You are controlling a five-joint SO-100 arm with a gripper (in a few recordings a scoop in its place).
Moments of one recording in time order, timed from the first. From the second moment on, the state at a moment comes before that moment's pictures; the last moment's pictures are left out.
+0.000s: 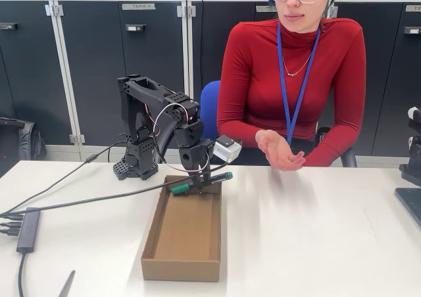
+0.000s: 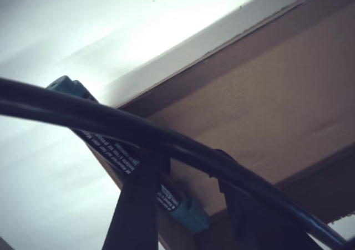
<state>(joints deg) -58.4 104.4 114.3 63.8 -98.4</state>
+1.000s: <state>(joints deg) -61.8 110.5 124.8 58.8 -98.2</state>
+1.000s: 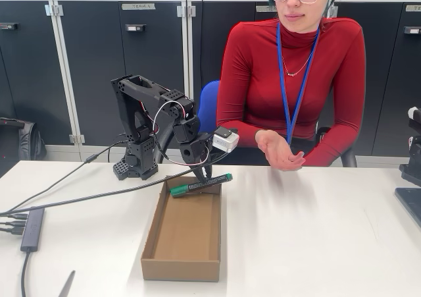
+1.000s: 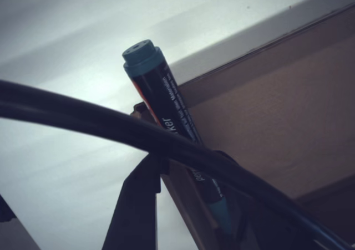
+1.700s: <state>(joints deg) -58.4 107.9 125.0 58.5 -99.7</state>
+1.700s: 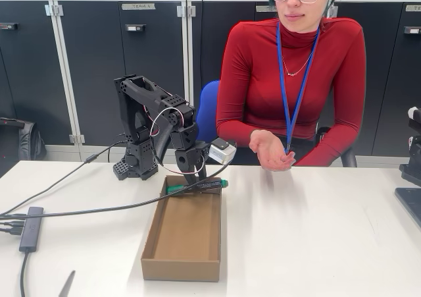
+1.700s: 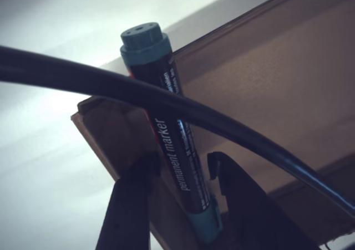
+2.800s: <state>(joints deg) -56.2 116.1 123.5 58.6 -95.4</state>
